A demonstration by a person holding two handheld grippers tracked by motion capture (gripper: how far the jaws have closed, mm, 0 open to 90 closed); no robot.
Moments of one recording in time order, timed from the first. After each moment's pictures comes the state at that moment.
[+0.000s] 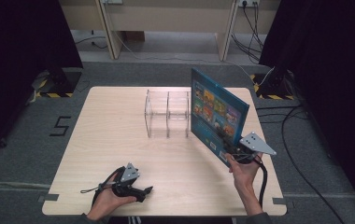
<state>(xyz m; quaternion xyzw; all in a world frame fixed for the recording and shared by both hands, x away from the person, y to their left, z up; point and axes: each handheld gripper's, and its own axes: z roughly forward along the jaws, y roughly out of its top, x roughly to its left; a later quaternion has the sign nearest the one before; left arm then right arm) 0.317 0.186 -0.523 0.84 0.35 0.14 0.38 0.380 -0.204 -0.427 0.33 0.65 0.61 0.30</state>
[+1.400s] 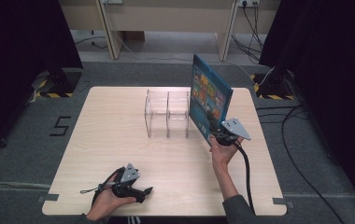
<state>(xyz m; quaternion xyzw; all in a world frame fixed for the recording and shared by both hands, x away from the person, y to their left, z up) 0.316 0.186 -0.523 0.85 0.34 0.14 0.38 0.444 -0.159 -0.449 0.40 0.60 0.60 0.36</state>
